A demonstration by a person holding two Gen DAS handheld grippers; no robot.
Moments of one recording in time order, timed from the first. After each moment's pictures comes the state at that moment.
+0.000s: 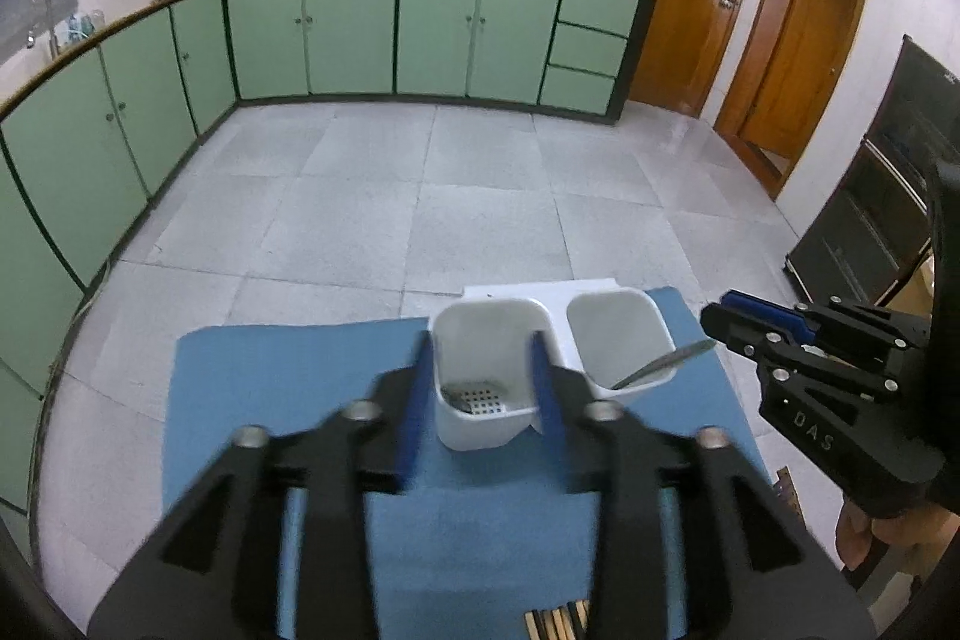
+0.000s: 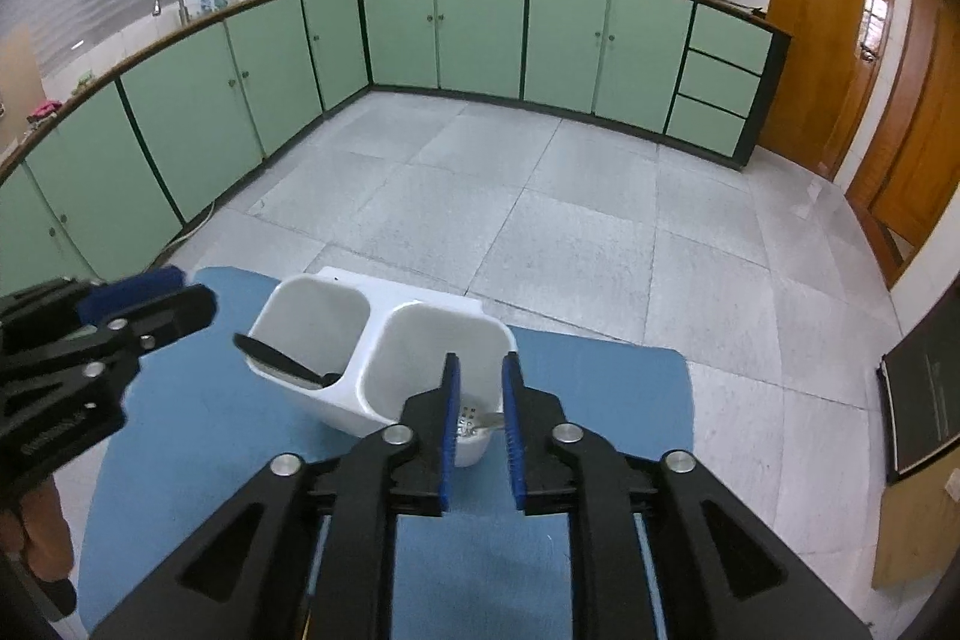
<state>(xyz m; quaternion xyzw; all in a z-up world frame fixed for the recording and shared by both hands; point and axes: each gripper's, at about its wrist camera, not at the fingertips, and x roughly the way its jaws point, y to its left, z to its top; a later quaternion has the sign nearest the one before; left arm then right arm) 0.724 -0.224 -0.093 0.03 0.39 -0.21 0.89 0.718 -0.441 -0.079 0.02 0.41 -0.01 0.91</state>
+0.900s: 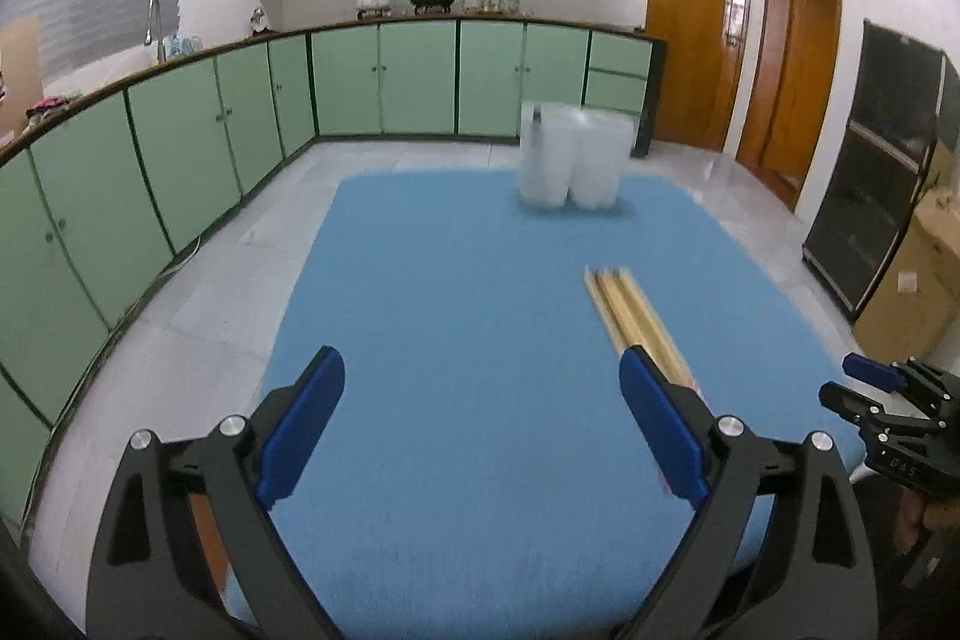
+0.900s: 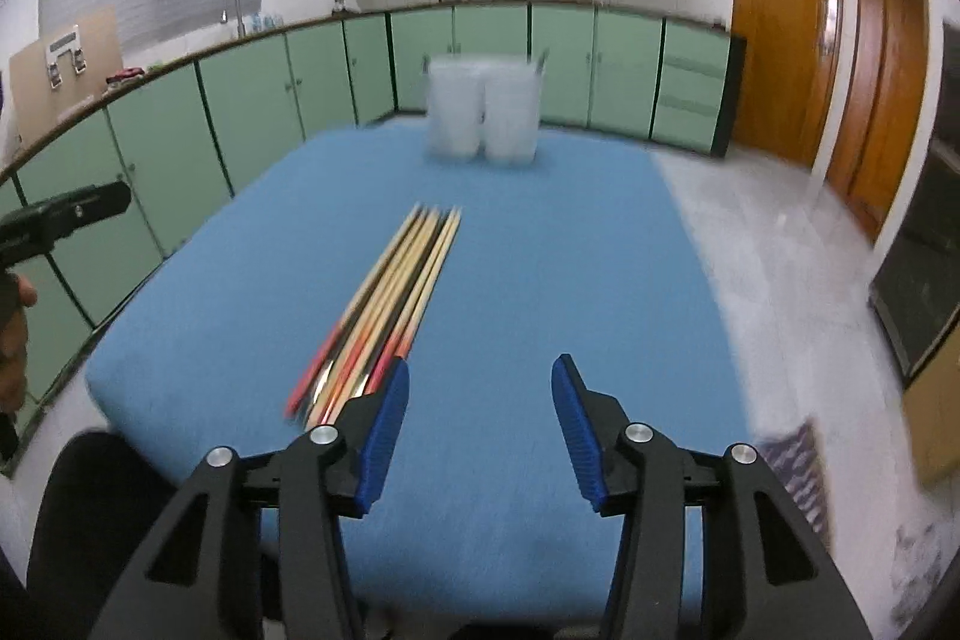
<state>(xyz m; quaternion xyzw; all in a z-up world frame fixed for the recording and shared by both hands) 0.377 -0.053 -0.180 0.04 0.31 -0.16 0.94 0.326 -0.359 -0.193 0.05 0.36 0.00 0.93</state>
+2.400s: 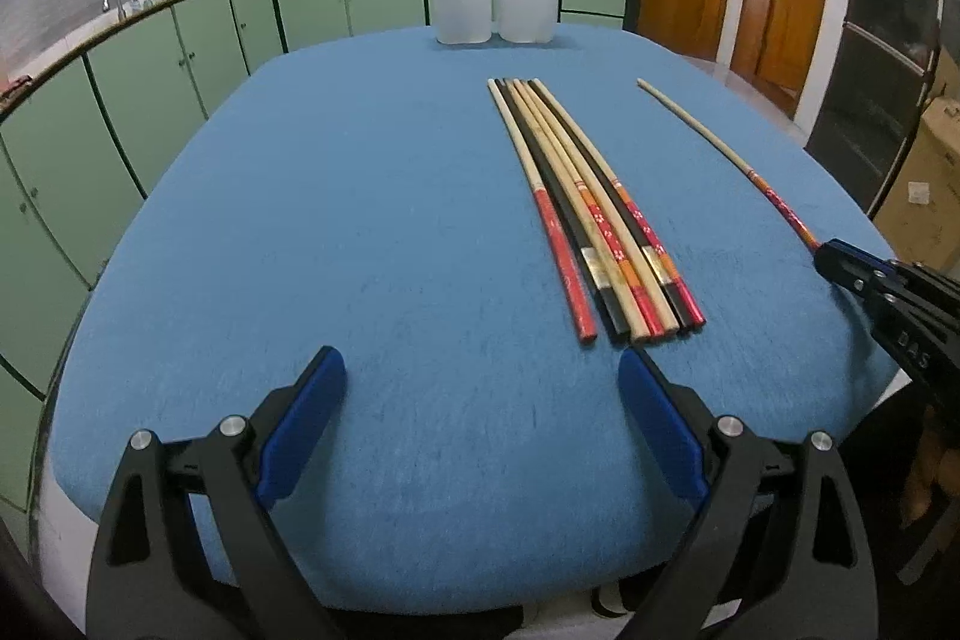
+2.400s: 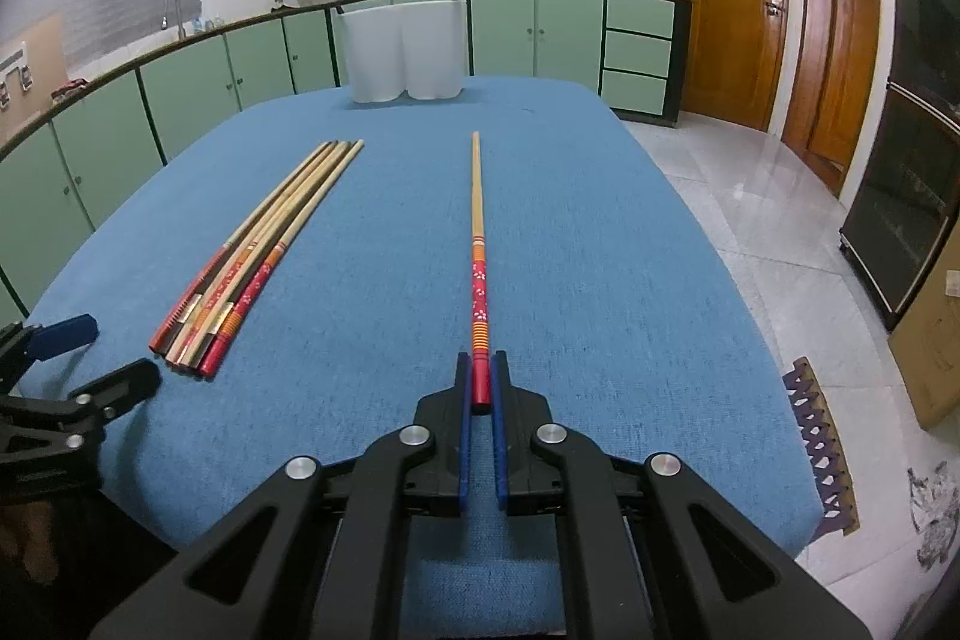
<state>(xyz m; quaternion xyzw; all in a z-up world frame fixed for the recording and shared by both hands) 0.344 -0.145 -0.294 0.09 0.39 -0.16 0.90 0.336 -0.393 -0.258 0.06 0.35 -0.07 0.93</state>
